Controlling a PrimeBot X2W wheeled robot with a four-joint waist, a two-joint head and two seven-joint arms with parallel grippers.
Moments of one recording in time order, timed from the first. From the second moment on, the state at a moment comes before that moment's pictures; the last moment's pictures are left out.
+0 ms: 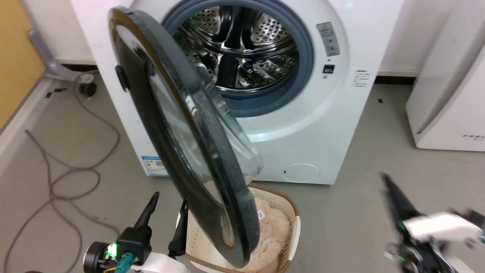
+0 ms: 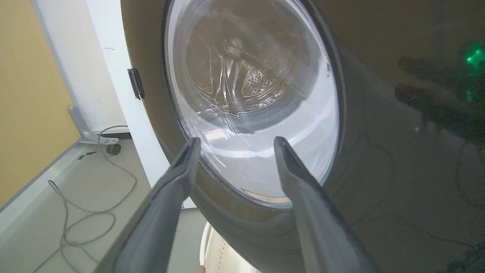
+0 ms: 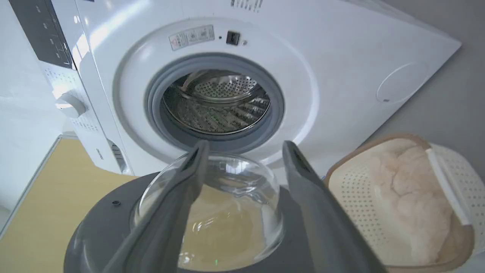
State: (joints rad) left arm -0.02 0.10 -0.14 0.18 -0.09 -0.04 -0.26; right arm -0.32 -0.43 0.61 0.36 1.99 0.13 -0.26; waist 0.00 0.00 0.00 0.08
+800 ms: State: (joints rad) left arm -0.02 0.11 -0.13 0.19 -0.11 -0.02 -0.26; right arm 0.13 -0.05 -0.13 -0.10 0.09 0.13 -0.23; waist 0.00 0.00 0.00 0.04
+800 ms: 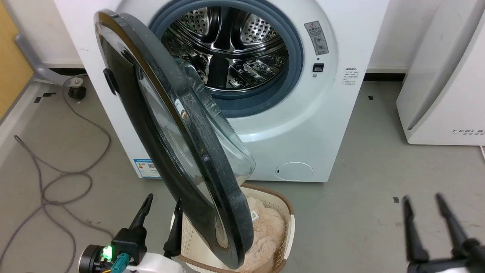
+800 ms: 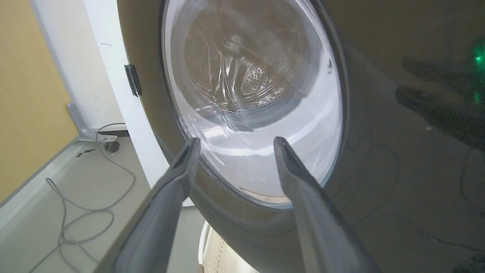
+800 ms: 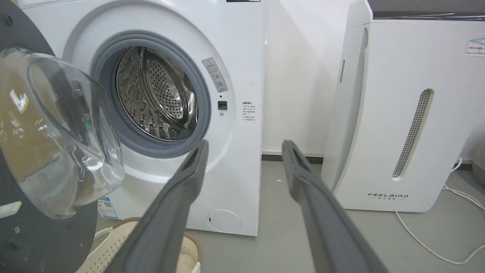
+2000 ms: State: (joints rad) left arm -0.13 0.15 -0.10 -0.33 -0.09 0.05 -0.26; right arm 0.18 -0.05 -0.09 -0.06 0.10 0.13 -0.18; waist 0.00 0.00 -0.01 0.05
